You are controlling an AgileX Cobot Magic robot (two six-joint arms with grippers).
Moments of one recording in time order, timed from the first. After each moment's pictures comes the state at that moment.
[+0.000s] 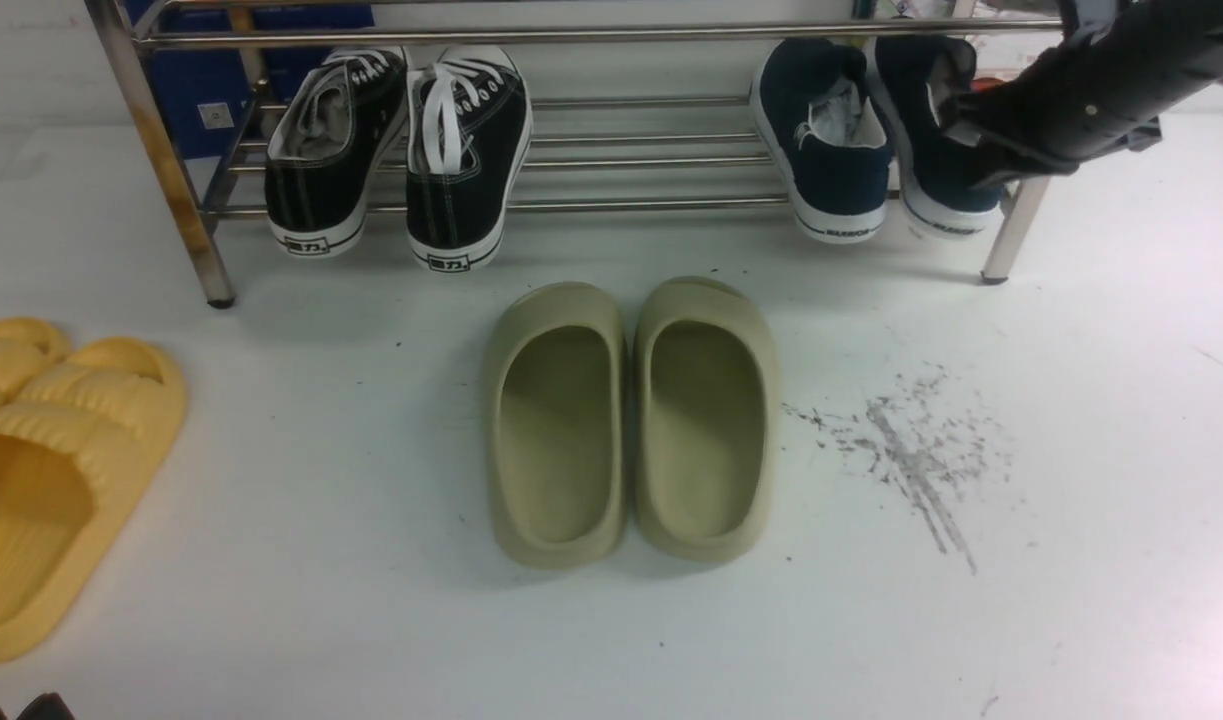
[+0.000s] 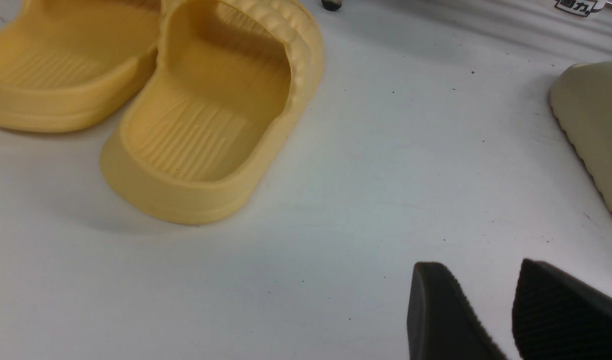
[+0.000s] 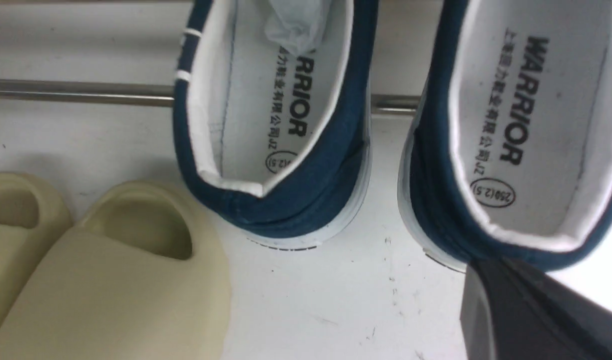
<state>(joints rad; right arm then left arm) 0.07 2.02 -1.86 0.31 0.83 -0.10 0.05 -0.01 0.03 -0.02 0.39 -0.25</state>
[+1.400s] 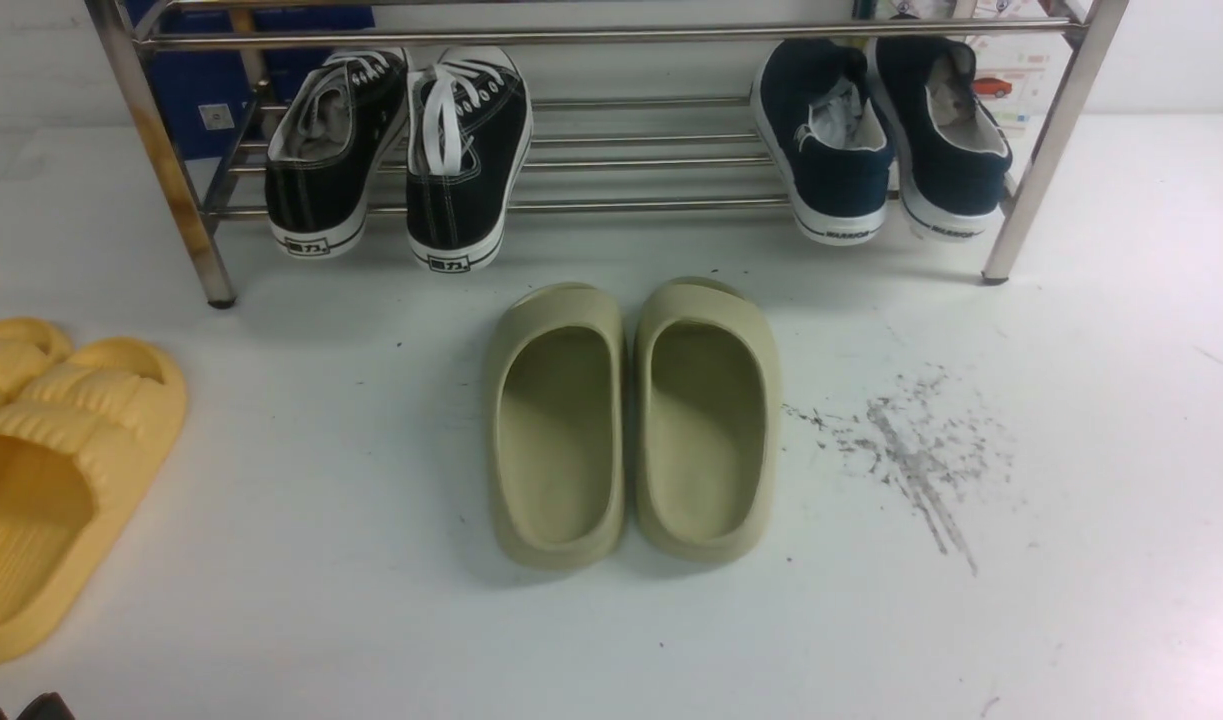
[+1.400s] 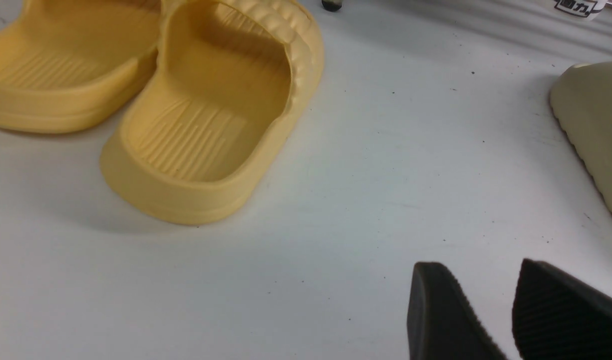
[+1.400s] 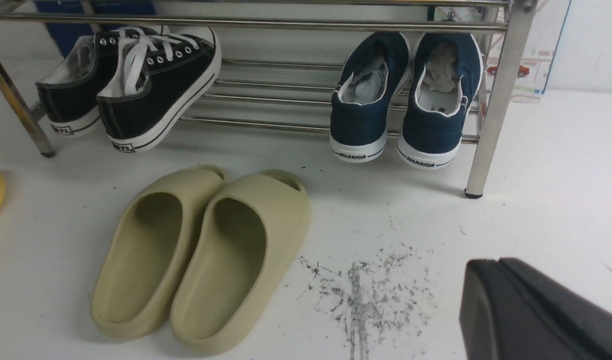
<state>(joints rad) 0.07 0.59 -0.87 0.35 0.72 -0.19 0.05 -0.01 0.03 -0.02 0.39 -0.25</state>
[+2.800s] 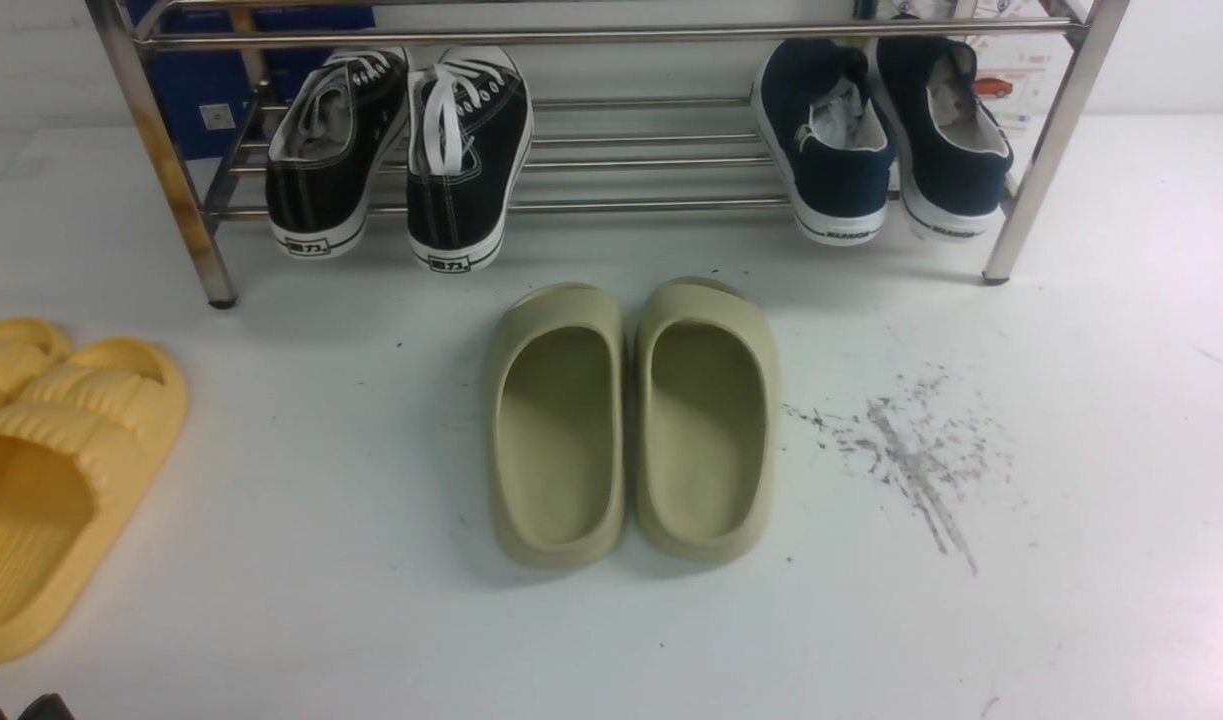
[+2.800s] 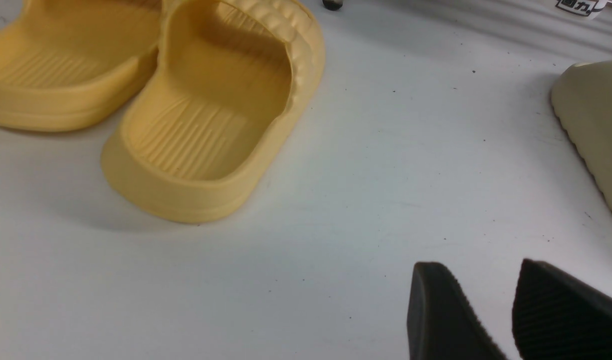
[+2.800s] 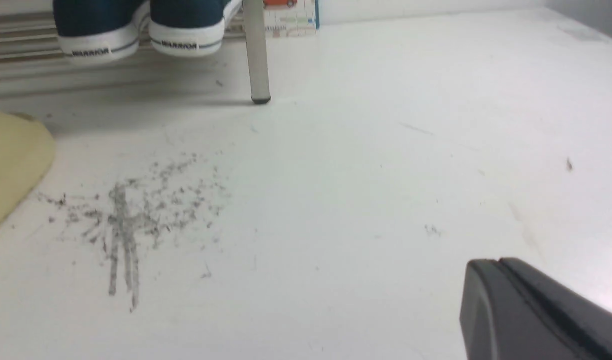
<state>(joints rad) -0.12 -0.01 0.03 -0.06 0.30 0.16 0.05 -0.01 0.03 -0.02 0.39 -0.25</state>
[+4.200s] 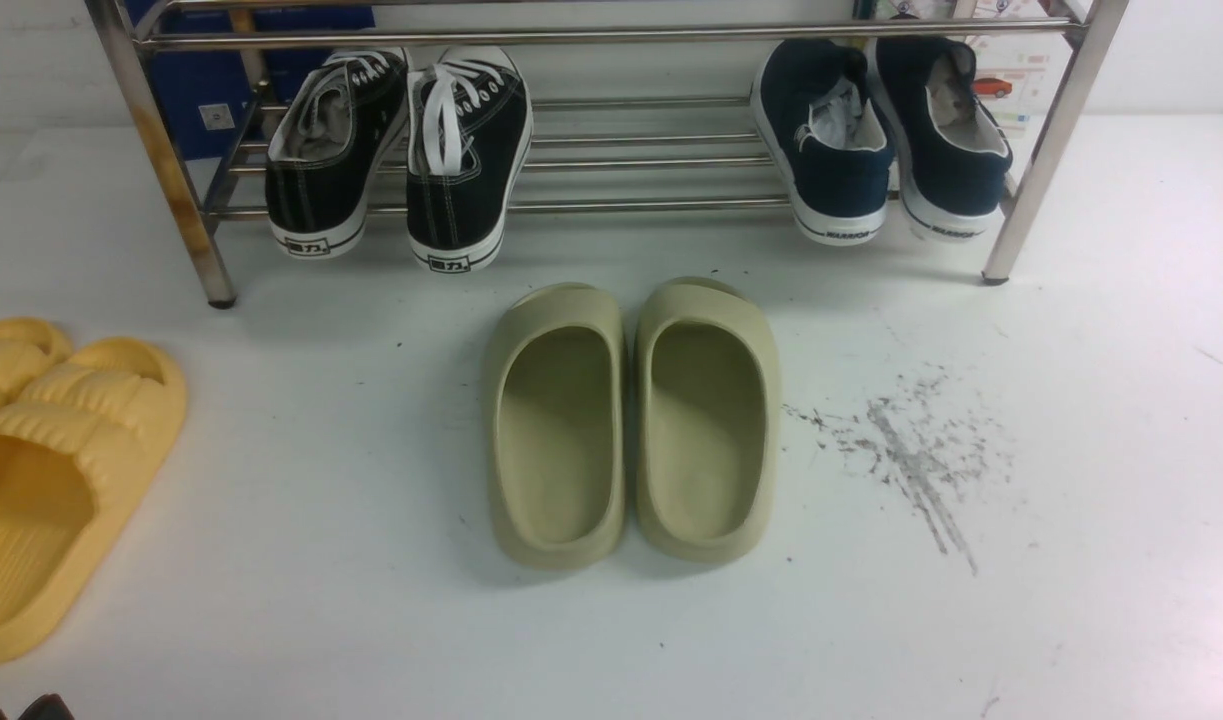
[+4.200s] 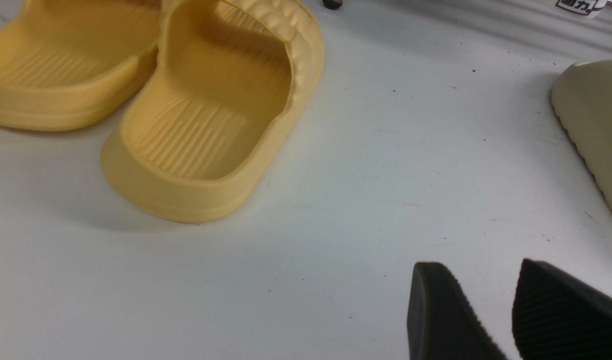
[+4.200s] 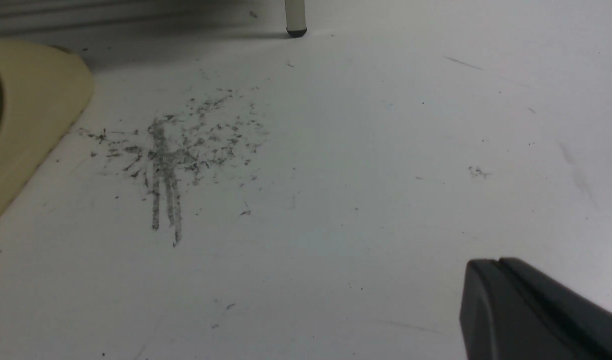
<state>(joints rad) -0.03 -0.01 0.02 -0.04 0.38 0.17 0.05 -0.01 0.03 -0.02 0.39 -0.25</state>
